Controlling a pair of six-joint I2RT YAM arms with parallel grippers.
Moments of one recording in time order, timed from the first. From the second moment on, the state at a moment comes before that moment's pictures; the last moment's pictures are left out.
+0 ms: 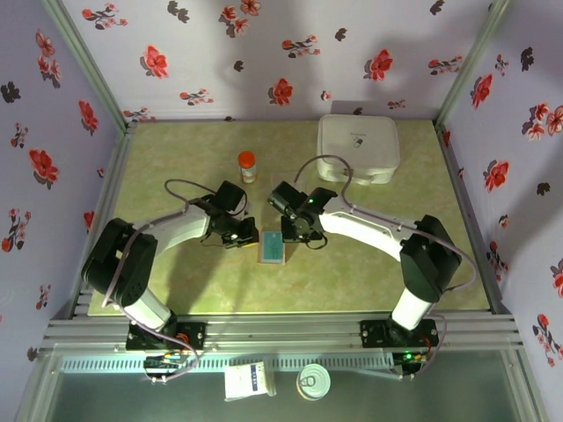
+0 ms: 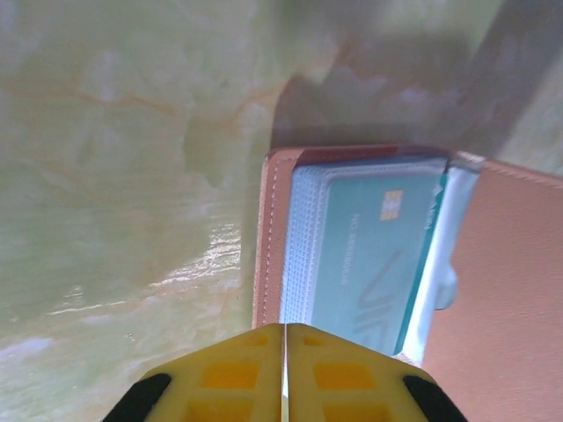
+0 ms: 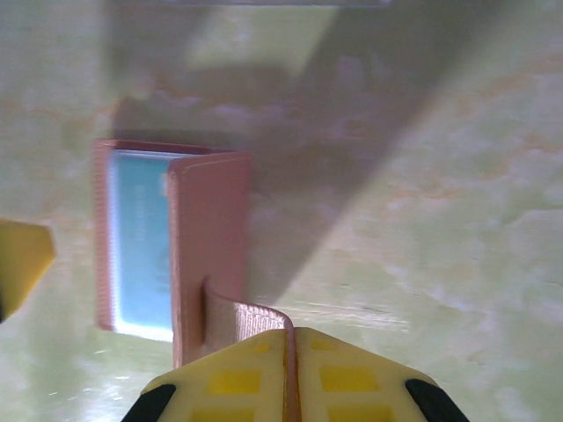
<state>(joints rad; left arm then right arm) -0.58 1.62 0.90 -0.48 0.39 -0.67 0.89 1.68 1.27 -0.90 0.10 0.82</state>
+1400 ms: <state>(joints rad) -0.53 1.60 0.78 -0.40 0.36 -0.71 0.83 1.83 1.13 -0.71 0.14 0.76</state>
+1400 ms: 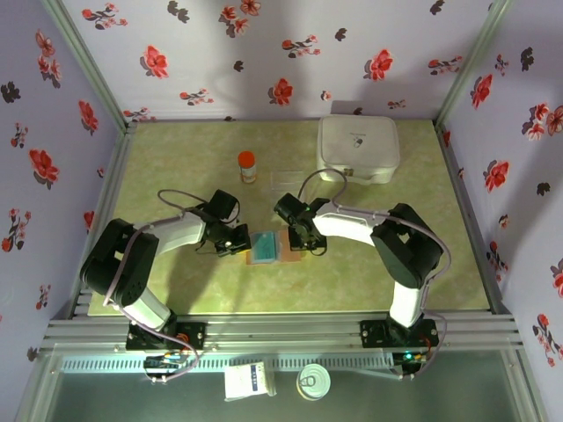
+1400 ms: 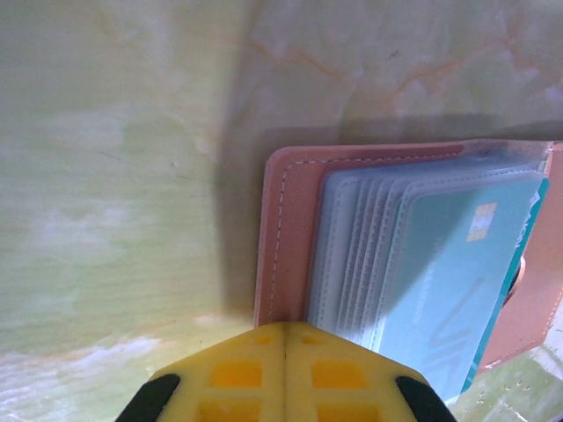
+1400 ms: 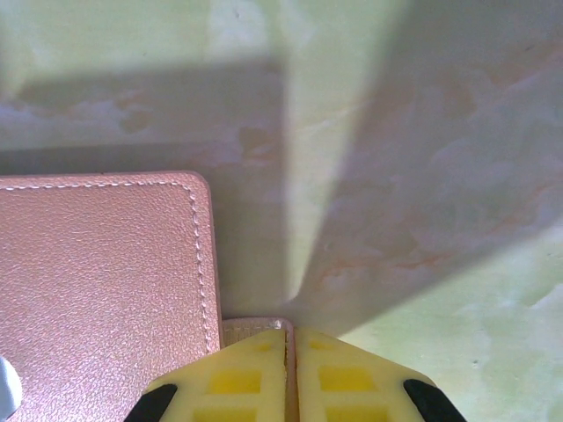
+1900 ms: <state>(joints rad) -0.53 1.61 0.78 -0.40 0.37 -0.71 0.84 1.83 1.14 -0.73 0.16 0.77</state>
